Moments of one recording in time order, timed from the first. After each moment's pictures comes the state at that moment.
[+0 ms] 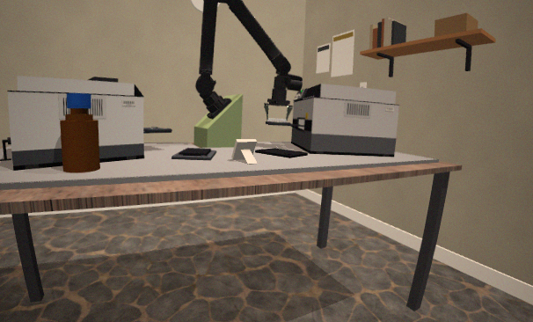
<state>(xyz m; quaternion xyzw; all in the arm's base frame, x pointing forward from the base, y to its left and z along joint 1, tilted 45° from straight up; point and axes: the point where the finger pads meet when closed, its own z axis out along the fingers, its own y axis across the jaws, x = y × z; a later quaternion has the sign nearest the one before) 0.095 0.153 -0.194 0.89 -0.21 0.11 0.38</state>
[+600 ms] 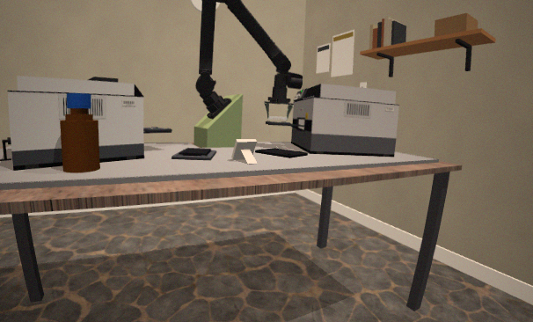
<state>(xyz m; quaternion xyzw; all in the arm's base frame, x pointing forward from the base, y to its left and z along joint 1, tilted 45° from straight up) 0.096 0.161 -0.190 0.90 -0.21 0.11 0.38</state>
